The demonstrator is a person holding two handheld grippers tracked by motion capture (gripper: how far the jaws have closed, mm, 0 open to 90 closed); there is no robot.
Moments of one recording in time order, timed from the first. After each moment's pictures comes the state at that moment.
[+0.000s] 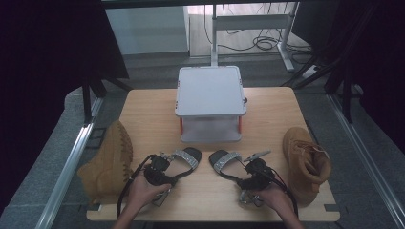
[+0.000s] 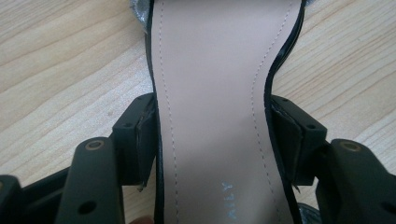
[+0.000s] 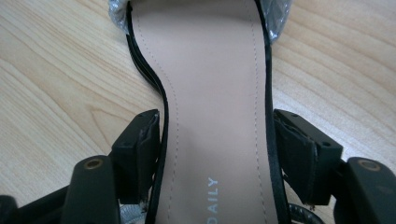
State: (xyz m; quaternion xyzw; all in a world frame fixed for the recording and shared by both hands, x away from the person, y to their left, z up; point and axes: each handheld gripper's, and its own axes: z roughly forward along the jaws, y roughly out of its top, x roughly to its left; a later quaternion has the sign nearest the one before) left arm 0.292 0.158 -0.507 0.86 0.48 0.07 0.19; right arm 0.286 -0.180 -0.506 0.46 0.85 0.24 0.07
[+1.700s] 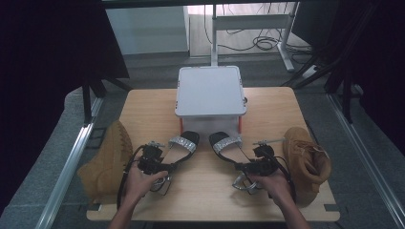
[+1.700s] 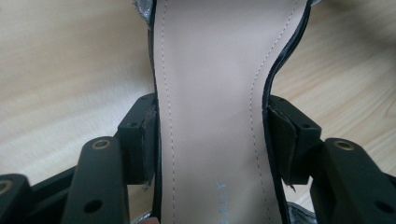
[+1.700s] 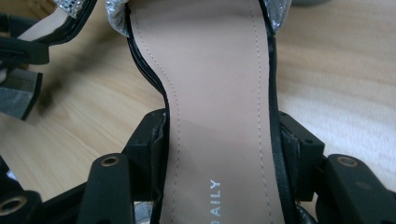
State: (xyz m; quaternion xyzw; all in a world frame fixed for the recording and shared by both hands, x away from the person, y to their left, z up) left arm 0.311 0.176 -0.482 0.80 0.52 0.05 0.29; right arm 0.314 -0.195 -0.482 0.53 0.77 0.36 -0.01
